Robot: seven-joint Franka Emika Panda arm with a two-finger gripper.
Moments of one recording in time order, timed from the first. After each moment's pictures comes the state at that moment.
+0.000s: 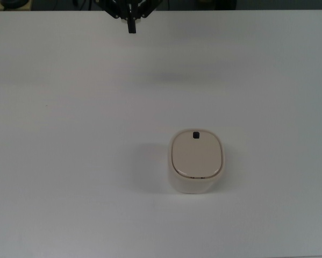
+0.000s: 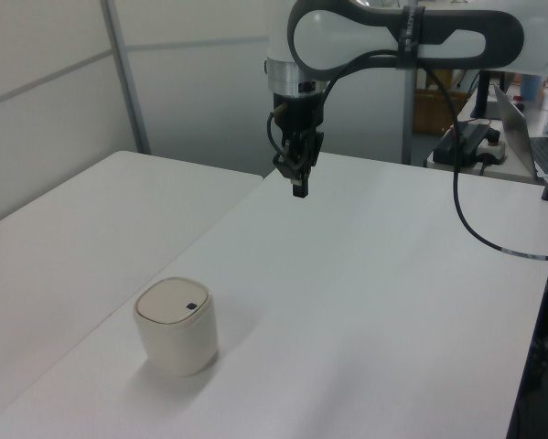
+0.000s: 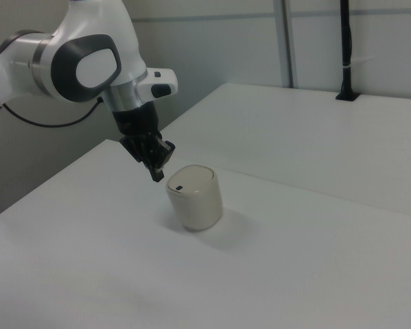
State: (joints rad) arm 0.03 0.04 0.01 -1.52 0.02 1.60 0.02
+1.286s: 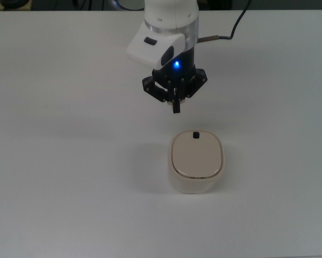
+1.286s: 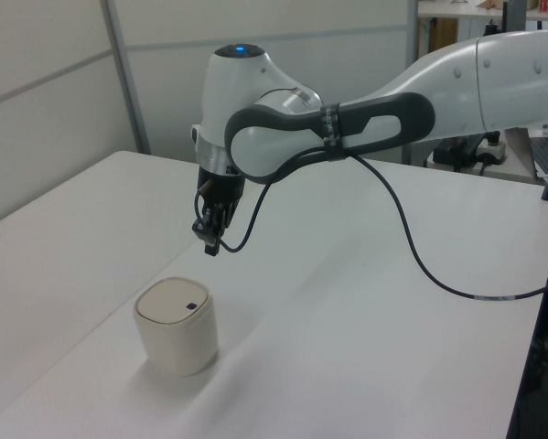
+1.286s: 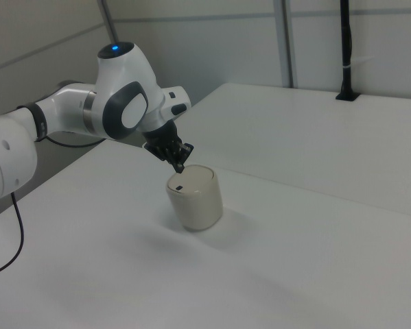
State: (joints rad) arm 0.08 0.30 0.09 -1.50 0.02 2.07 0.00
